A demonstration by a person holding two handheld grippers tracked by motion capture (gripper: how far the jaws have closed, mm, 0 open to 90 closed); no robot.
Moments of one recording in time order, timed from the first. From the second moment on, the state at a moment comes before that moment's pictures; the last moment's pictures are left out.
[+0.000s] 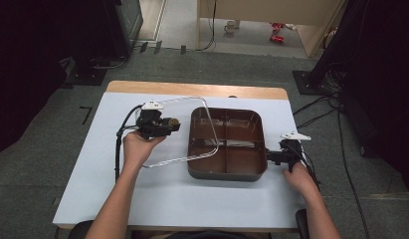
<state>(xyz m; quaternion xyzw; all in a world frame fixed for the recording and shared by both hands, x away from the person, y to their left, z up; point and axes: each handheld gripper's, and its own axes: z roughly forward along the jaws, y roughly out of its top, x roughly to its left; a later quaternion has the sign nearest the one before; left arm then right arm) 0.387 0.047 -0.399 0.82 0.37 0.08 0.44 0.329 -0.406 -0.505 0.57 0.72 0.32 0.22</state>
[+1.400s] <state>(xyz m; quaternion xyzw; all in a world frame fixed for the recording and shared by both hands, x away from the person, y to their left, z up) 0.387 -0.101 -0.421 0.87 0.28 0.05 0.41 0.329 -0.406 -0.505 0.57 0.72 0.32 0.22</state>
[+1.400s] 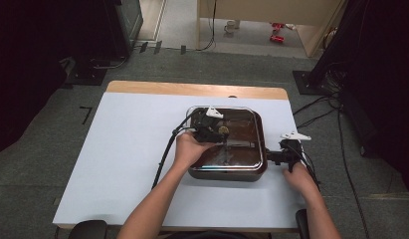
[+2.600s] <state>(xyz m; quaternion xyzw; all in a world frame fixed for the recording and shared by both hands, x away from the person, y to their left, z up) 0.376 -0.087 -0.407 0.88 0.26 0.06 0.39 0.329 -0.406 -0.505 0.57 0.72 0.32 0.22</state>
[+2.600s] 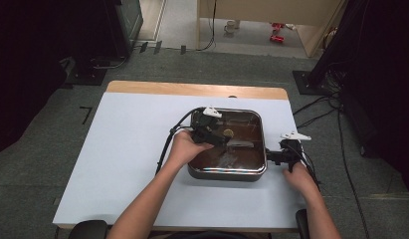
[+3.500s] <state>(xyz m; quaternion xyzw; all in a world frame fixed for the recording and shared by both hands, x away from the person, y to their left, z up) 0.331 -0.022 -0.400 0.85 0.30 0.05 0.42 0.329 -0.406 -0.505 0.57 0.72 0.32 0.22</state>
